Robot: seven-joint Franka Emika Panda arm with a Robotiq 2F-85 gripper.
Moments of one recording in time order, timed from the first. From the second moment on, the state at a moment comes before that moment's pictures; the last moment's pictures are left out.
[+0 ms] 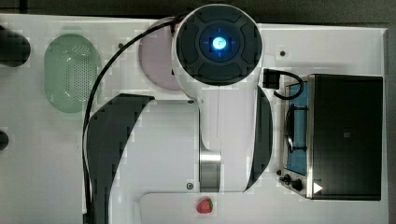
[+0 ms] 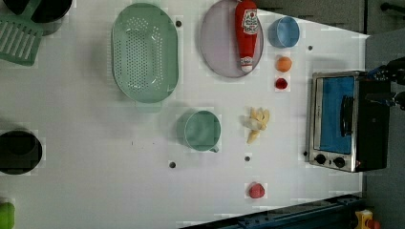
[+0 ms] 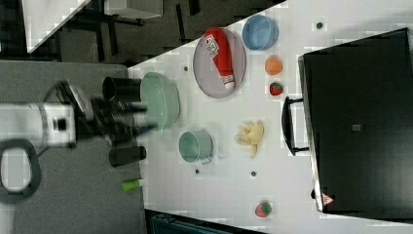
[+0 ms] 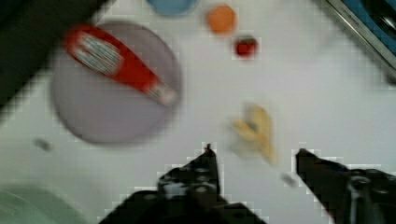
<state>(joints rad) 0.01 -0.03 -0.01 -1.80 -0.03 0.18 0.08</state>
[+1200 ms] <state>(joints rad) -0.01 -0.08 -0.07 -2.43 -0.06 0.74 0.08</state>
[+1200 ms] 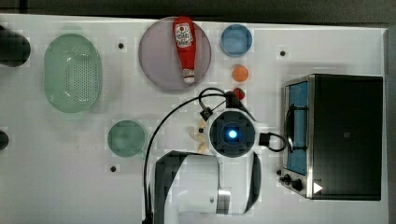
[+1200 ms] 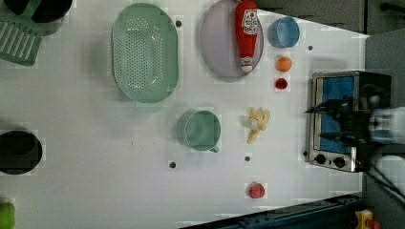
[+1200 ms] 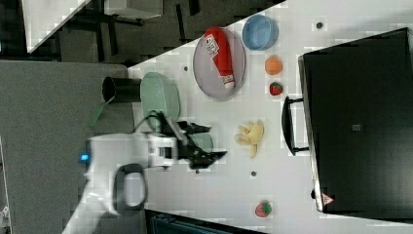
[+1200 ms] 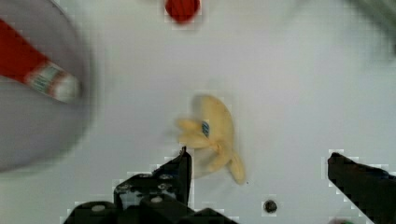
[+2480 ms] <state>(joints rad) -0.01 0.37 -0.03 -2.48 -0.04 1.24 0.07</state>
